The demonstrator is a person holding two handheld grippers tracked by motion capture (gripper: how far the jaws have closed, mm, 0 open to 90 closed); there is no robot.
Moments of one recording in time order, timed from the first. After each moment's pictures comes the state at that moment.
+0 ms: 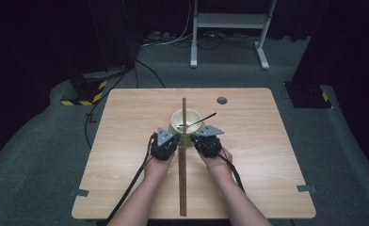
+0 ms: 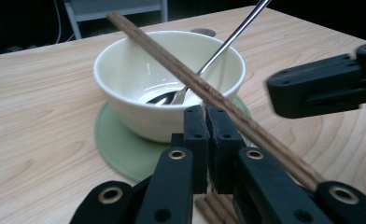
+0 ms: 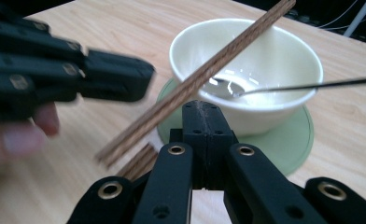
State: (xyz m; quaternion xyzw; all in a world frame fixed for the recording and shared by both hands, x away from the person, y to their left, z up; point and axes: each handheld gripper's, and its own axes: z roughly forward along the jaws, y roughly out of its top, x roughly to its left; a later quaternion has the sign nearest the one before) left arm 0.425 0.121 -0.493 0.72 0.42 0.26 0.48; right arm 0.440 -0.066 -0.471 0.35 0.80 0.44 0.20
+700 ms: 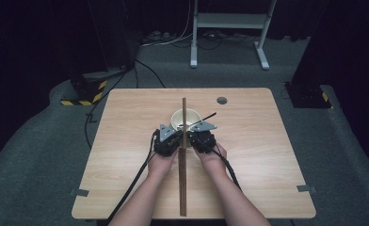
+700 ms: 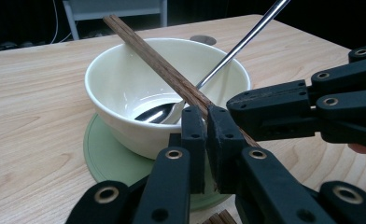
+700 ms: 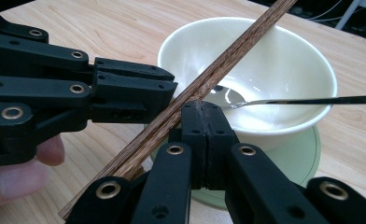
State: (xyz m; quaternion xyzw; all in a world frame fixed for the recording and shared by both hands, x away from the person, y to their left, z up) left arm 0.436 0.116 -0.495 0.71 0.44 0.25 0.49; right arm 0.456 -0.050 -0.477 0.37 0.81 0.42 0.20
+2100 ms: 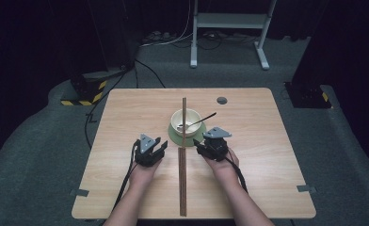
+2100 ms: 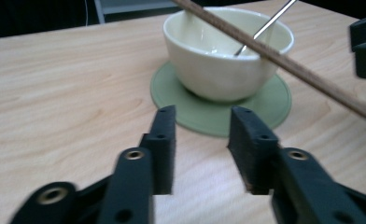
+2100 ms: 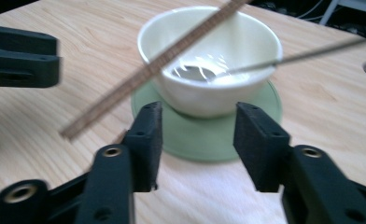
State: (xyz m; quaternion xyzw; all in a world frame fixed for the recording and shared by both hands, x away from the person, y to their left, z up) left arm 0.394 0.173 -0.504 0.70 0.46 0.27 0.47; right arm 0.428 -0.090 -0.474 0.39 0.79 0.43 0.22
